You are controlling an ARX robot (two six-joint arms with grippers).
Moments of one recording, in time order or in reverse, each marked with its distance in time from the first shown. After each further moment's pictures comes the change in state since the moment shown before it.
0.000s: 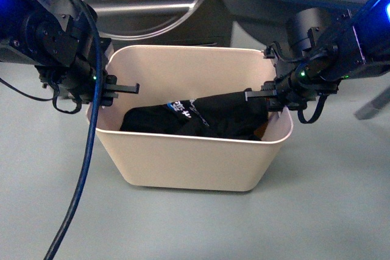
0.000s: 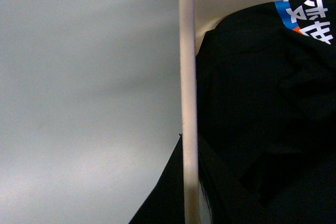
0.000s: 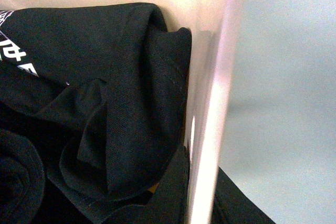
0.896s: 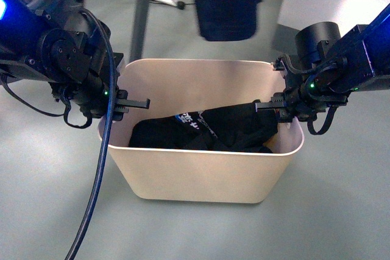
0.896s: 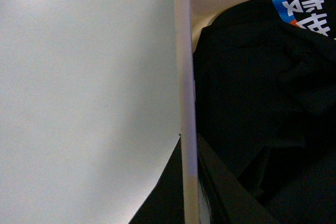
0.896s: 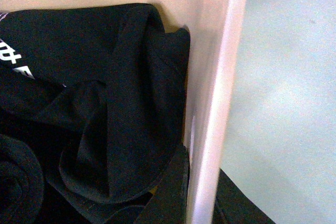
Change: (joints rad) left arm -0.015 -0.003 0.000 0.000 0.002 0.000; right arm -0.020 -0.006 -0.001 0.000 0.006 -0.013
